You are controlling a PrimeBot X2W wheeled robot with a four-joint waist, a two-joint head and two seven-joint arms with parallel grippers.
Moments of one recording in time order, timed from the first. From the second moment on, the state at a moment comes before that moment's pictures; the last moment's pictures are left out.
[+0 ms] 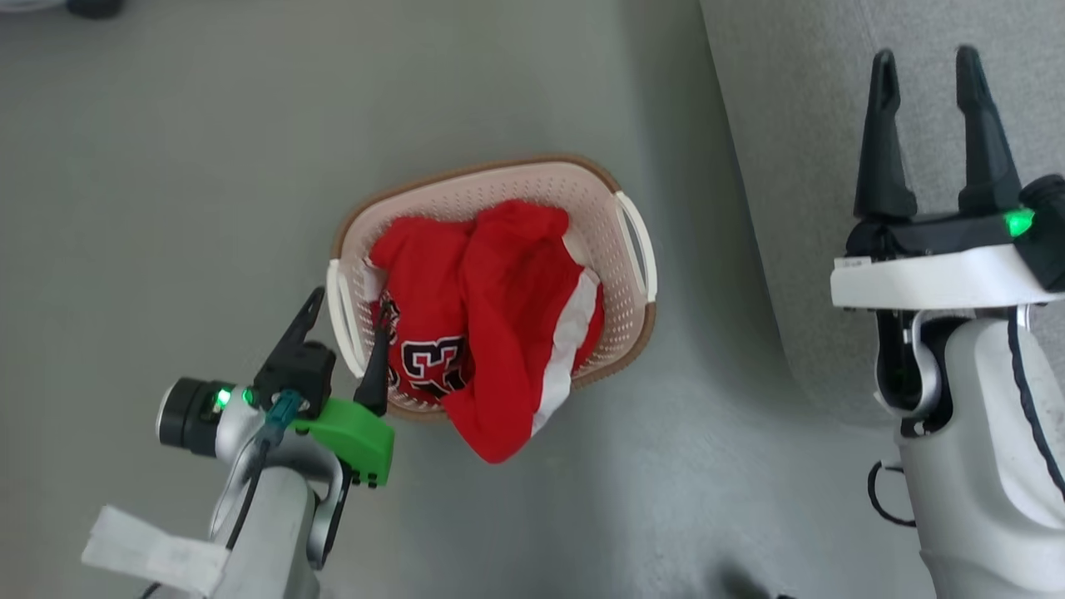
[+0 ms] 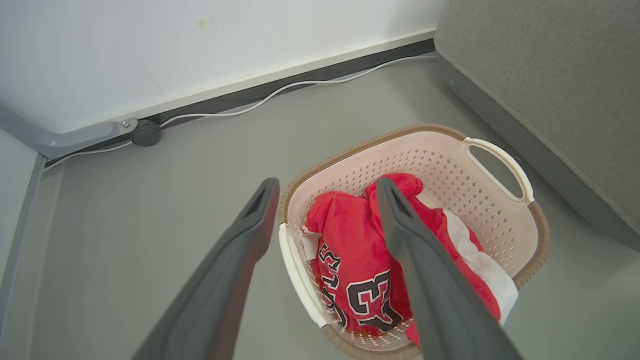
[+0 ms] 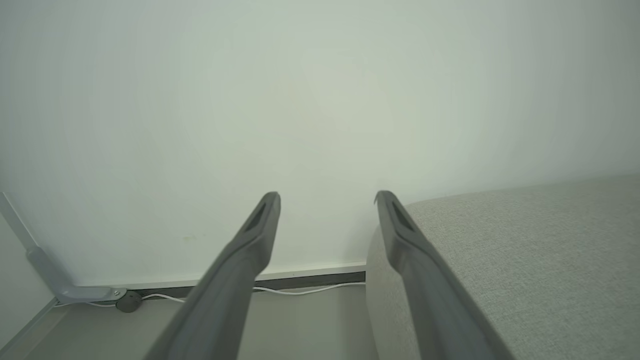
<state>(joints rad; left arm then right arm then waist) -0.29 0.05 -0.30 0.38 -0.08 -0.01 -0.21 -0.32 -0.06 0.10 -0.05 0.17 -0.05 -0.25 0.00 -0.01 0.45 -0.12</state>
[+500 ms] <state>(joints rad) -0.46 0.04 -0.40 0.51 -0.06 -0.06 -0.15 -0.47 -0.06 0.07 -0.10 0.18 -0.05 -0.25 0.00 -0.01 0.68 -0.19</state>
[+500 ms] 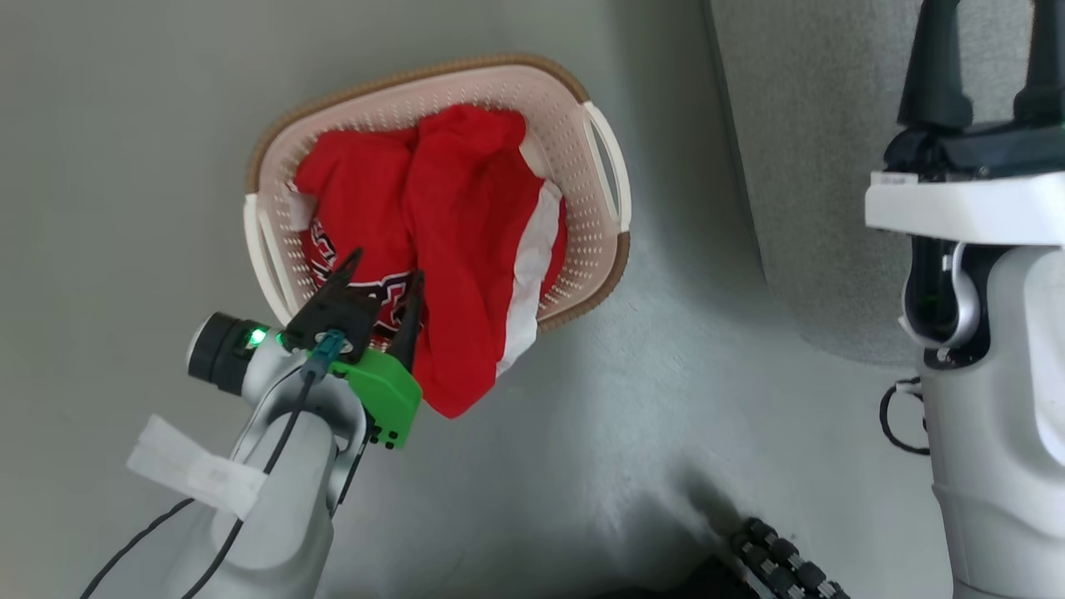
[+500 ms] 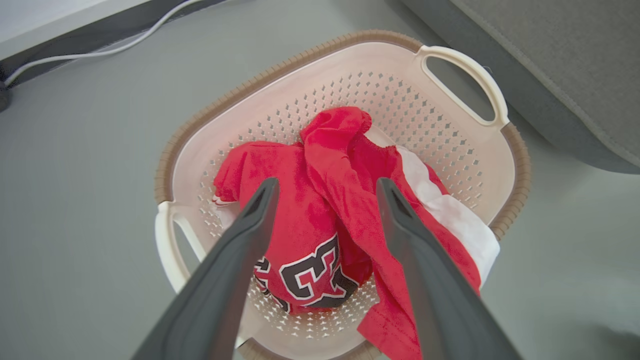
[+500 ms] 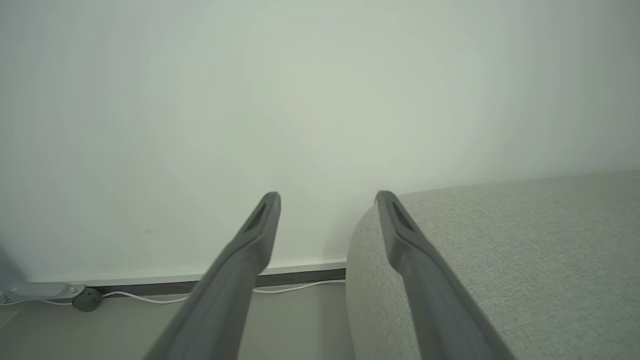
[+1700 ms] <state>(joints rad) -0.61 0.04 -0.51 0.74 -0.23 -0.01 -0.09 -0.58 -0.05 0.09 -0.08 0.20 -0.05 -0.26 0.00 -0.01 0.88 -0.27</state>
